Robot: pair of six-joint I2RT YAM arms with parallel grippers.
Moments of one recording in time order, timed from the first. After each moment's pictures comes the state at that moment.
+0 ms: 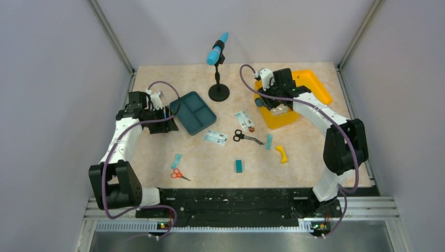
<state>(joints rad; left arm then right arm) 0.12 1.35 1.05 -0.74 0.42 -0.02 0.36 1.73 1.37 -0.42 -0.11 -0.34</state>
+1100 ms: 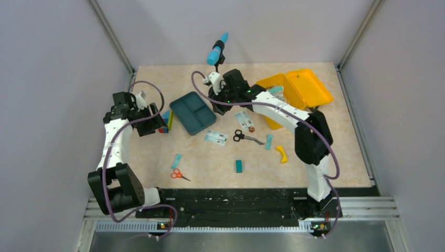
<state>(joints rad) 0.24 1.33 1.09 -0.79 0.39 -0.13 0.70 1.97 1.72 -0.43 -0.24 -0.24</state>
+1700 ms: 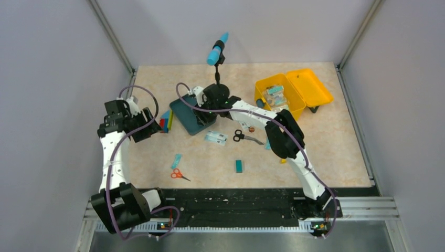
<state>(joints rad) 0.34 1.16 1.02 -0.82 0.39 -0.16 0.81 2.33 1.93 -0.34 -0.26 -0.05</state>
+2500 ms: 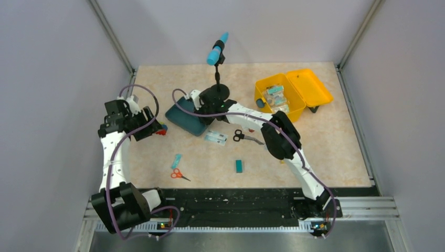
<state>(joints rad) 0.34 1.15 1.00 -0.79 0.43 -0.16 0.85 2.39 1.96 -0.31 -0.15 -0.07</state>
